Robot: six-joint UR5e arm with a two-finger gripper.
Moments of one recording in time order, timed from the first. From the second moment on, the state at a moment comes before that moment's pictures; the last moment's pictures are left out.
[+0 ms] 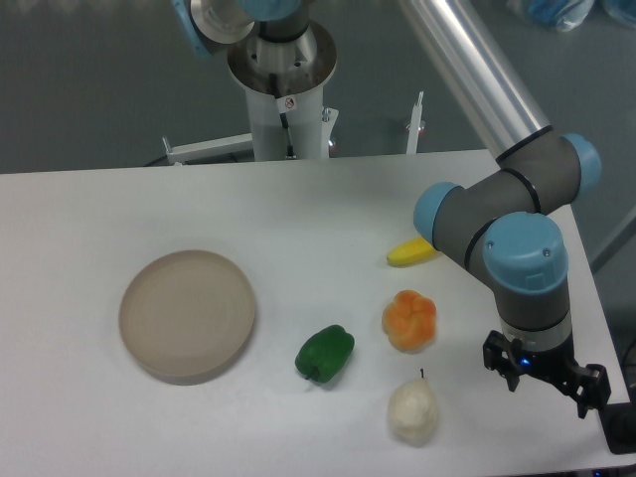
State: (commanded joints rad) arm 2.37 -2.32 -1.12 -0.83 1.70 1.17
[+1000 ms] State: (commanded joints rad) arm 2.38 -2.26 -1.18 -0.88 1.70 1.18
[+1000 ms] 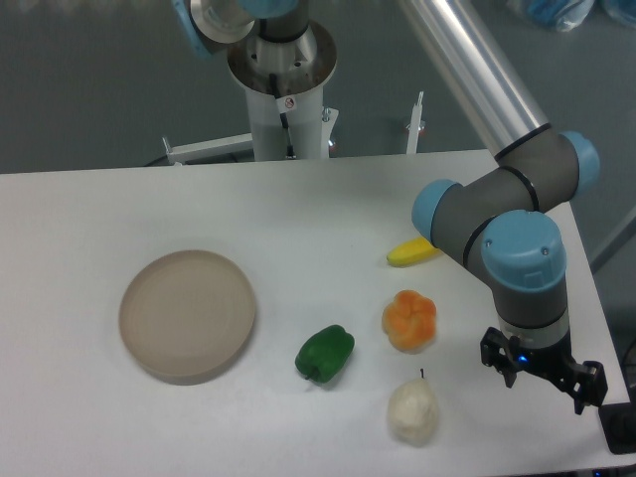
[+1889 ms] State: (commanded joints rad) arm 2.53 -2.00 -1.52 -1.14 1.57 1.44
